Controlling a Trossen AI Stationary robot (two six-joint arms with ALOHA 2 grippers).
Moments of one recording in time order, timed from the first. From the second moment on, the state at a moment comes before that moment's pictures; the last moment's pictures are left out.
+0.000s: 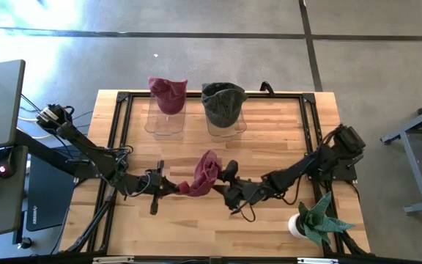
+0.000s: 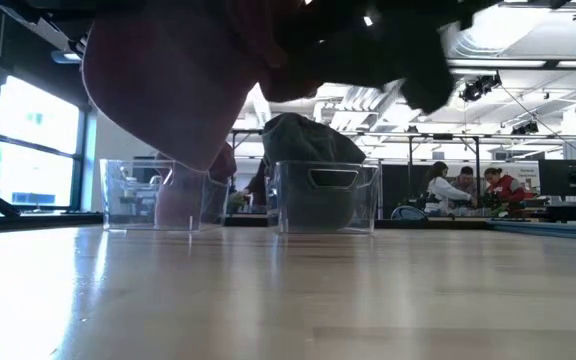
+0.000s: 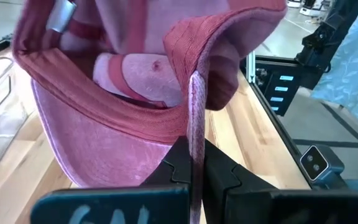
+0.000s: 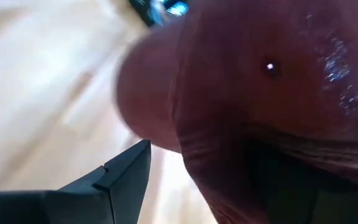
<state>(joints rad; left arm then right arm) -0.67 1.12 0.49 0.36 -0.59 -0.29 0.44 1.74 0.94 0.48 0.69 -0.77</state>
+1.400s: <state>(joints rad) -0.67 1.42 0.65 -0.14 -0.51 0.05 0.42 1.71 1.17 -0.28 0.00 -0.10</state>
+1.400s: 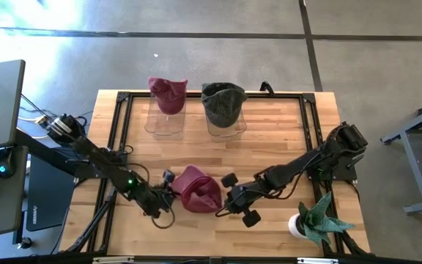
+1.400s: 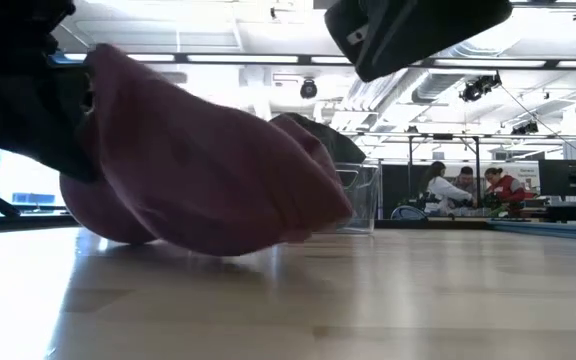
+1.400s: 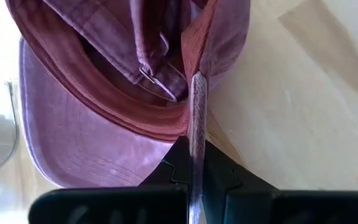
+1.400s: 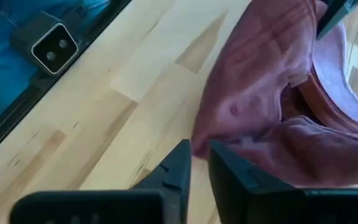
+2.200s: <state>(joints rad) -0.67 1.49 0.87 -0.33 -0.47 -0.06 0.36 2.01 1.19 0.27 0.08 0.08</state>
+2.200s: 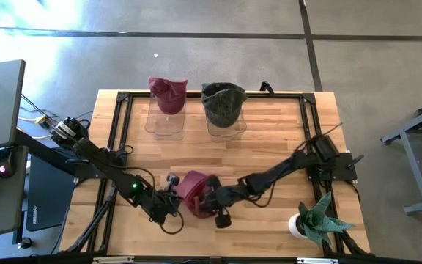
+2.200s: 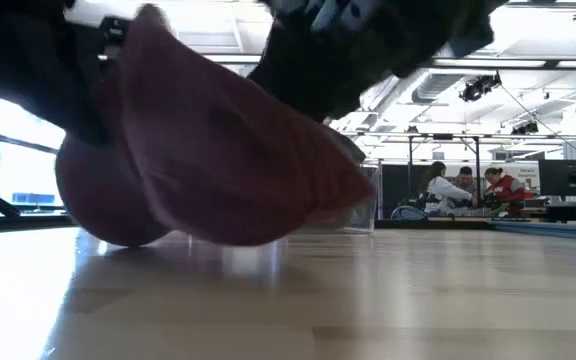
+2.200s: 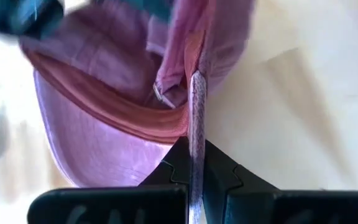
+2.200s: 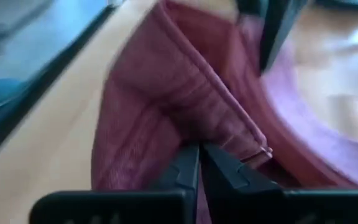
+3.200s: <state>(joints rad) -0.67 1.60 1.17 -1.19 -0.56 -0.01 0.34 2.02 1.21 -0.01 0.07 0.04</state>
